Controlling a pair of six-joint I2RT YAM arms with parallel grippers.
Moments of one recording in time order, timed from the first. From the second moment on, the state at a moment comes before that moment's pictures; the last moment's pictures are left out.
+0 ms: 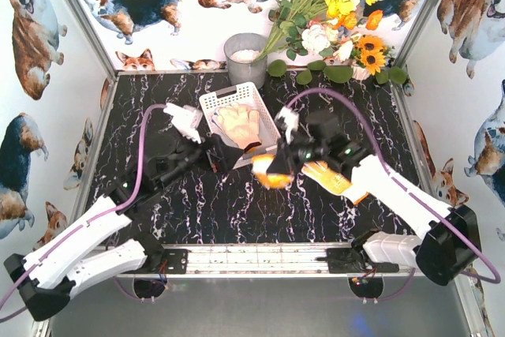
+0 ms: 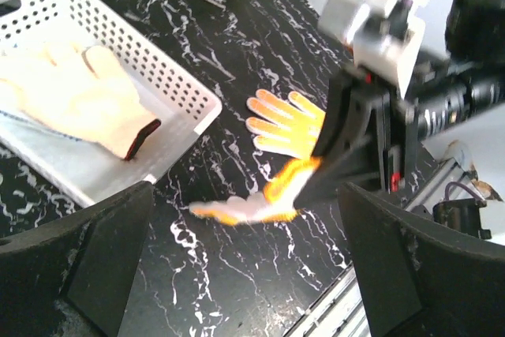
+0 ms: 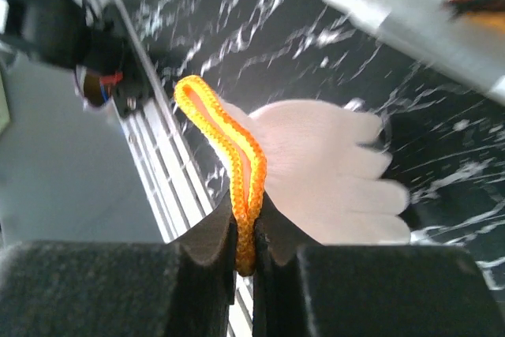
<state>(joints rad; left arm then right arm) -0.77 0.85 0.89 -0.23 -0.03 -0.45 0.55 1.20 0.97 -0.40 -0.67 0.15</state>
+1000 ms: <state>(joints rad) -0.95 0.94 0.46 -0.09 0.06 -0.86 0.86 0.77 0.51 -0.52 -0.19 0.79</state>
